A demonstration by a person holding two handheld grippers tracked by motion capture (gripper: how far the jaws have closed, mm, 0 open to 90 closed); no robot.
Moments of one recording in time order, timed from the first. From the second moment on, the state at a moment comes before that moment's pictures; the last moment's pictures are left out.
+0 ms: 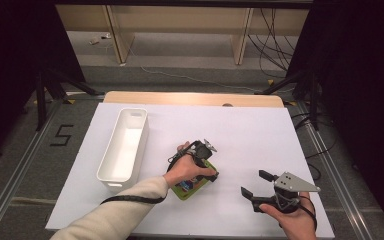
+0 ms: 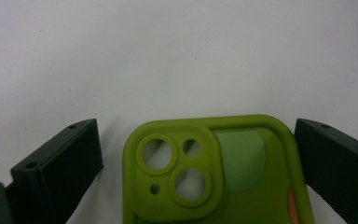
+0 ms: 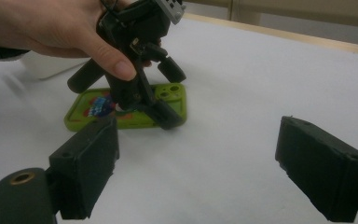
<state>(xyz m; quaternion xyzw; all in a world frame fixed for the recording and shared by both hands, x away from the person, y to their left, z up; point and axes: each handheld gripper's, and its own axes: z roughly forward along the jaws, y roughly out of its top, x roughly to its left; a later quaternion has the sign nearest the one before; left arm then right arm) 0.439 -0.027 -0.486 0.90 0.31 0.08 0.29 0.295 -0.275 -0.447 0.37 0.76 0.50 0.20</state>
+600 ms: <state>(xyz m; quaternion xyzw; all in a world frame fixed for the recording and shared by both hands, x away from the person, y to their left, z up) 0.438 -0.027 -0.483 0.90 0.31 0.08 0.29 0.295 -0.275 -0.447 0.37 0.76 0.50 0.20</state>
